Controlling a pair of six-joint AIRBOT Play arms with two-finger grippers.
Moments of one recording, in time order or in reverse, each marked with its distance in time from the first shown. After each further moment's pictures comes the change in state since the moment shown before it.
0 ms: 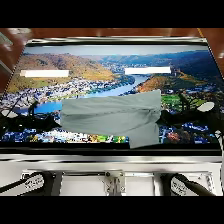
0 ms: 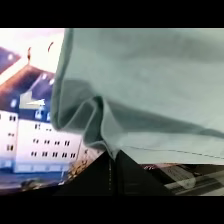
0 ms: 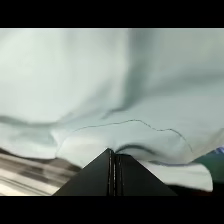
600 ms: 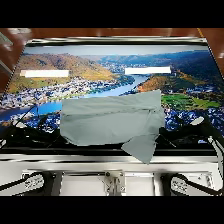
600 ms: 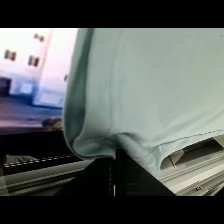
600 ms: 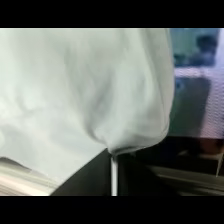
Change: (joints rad) left arm 0.000 -0.039 -0.220 0.007 -0.053 -0.018; right arm -0.071 -0.111 -0.244 -0.130 -0.029 -0.003
